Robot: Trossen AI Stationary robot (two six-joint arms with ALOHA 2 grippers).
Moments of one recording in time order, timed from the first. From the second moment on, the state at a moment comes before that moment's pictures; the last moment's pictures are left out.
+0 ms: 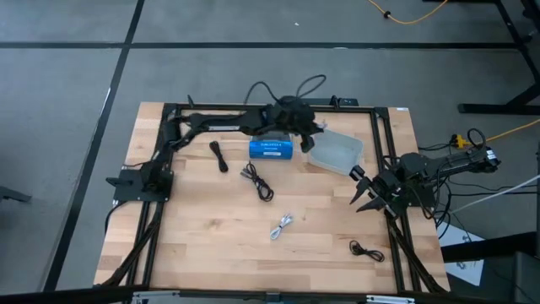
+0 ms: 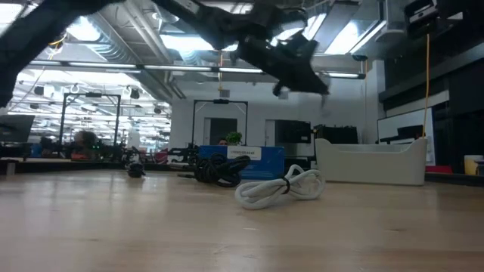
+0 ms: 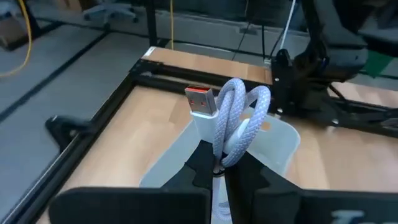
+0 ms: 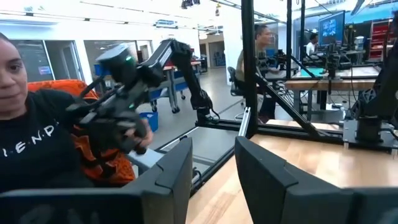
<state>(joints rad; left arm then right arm) 0.31 2.14 1.75 0.06 0.13 -0.03 0.23 0.36 0.22 0.27 -0.39 0.15</state>
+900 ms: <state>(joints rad) 0.21 2.47 2.16 -0.02 -0.05 0.16 0.23 0.36 0.22 0.26 -0.40 0.18</state>
